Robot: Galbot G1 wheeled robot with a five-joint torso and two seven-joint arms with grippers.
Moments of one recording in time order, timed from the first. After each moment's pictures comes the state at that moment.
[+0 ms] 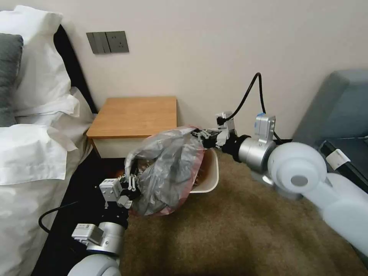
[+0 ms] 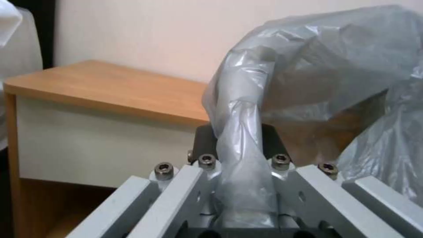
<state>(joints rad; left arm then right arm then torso) 1.72 -1.35 -0.45 -2.36 -0.36 -0.01 -0.11 -0.51 0.75 -0.09 2.20 1.47 -0.59 0.42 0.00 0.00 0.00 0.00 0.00</state>
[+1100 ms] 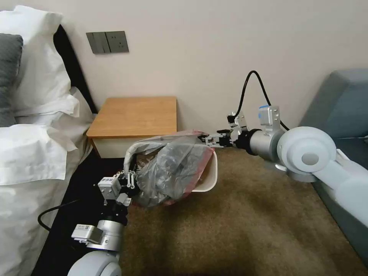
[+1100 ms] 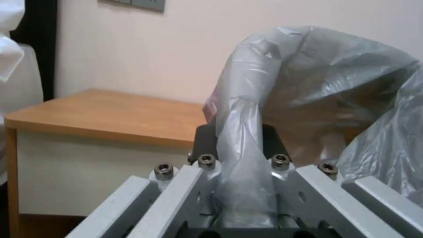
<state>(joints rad) 1.69 -1.36 -0.46 -2.31 -0.31 -0.11 -0.06 -0.41 0.64 -0.12 2.16 1.66 -0.73 0.62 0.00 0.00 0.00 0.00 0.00</state>
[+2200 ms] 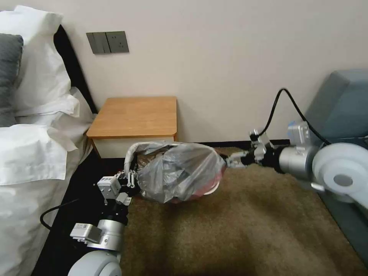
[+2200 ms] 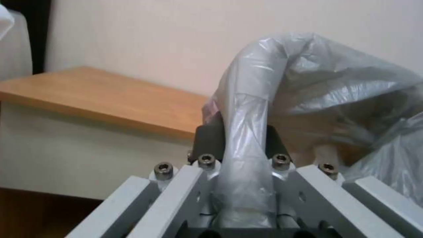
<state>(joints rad) 1.69 -1.37 -0.45 -2.34 -0.41 -0.05 -0.08 -0.93 0.43 0.23 2.25 1.36 -0.73 0.12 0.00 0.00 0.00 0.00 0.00</state>
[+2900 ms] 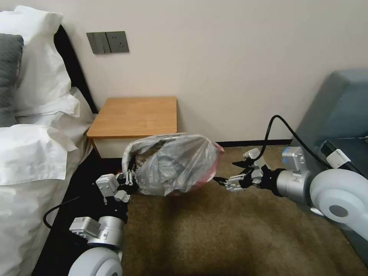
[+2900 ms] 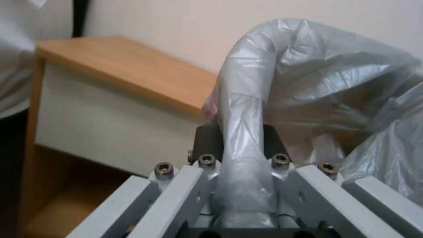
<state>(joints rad) 1.65 -1.37 -0.46 -2.35 -0.53 0.05 -0.22 -1.15 0.47 0.36 2.36 1.28 -0.73 0.12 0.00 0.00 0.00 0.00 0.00</state>
